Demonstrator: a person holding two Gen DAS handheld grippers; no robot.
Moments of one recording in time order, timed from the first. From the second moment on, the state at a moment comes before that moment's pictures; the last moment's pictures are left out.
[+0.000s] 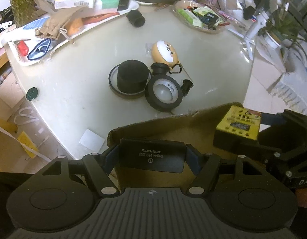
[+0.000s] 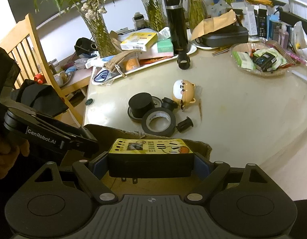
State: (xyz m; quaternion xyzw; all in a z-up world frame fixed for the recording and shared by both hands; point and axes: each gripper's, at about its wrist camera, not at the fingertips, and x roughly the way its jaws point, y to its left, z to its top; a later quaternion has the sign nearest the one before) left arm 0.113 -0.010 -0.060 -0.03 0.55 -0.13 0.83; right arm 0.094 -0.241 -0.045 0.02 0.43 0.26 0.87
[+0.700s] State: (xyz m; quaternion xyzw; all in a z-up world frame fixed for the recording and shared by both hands) left arm 0.089 0.003 -0.035 0.00 0.52 -0.11 0.85; right arm 0.088 -0.248 -0.048 -0.03 0.45 0.21 0.87
